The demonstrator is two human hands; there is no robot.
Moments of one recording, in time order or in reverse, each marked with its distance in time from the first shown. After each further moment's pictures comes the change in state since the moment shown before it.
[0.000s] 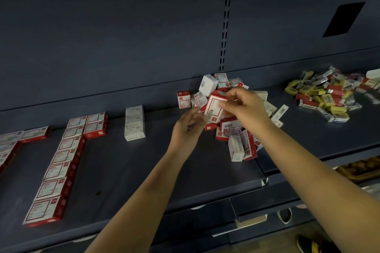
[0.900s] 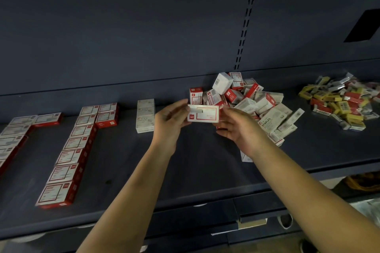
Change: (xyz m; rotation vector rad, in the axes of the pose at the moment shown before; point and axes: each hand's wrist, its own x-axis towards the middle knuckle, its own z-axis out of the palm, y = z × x) left_hand -0.003 0.004 -0.051 -0.459 0.214 -0.127; right_hand -0.018 0.007 0.045 0.684 -0.162 0.444
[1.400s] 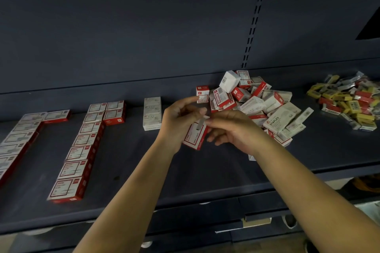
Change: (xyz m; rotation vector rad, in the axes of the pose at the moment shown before) left_hand -0.006 0.013 -0.007 0.164 -0.165 0.069; right_hand -0.013 -0.007 0.024 -0.332 -0.291 -0.023
